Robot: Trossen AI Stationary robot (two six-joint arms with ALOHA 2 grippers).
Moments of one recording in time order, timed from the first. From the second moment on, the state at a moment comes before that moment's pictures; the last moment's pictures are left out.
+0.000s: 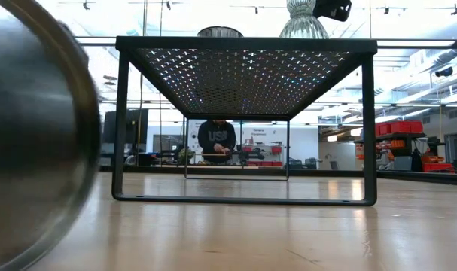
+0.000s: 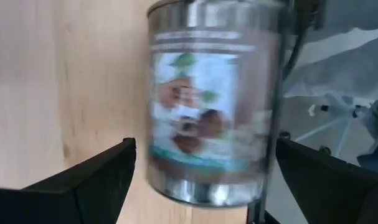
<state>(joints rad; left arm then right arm) -0.67 1.90 1.35 -0.60 0.12 -0.74 -0.02 1.37 1.56 -1.15 -0.06 0.33</state>
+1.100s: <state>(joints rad) -0.67 1.99 1.35 -0.45 0.02 -0.78 -0.02 1.38 1.56 -1.14 -0.06 0.32</state>
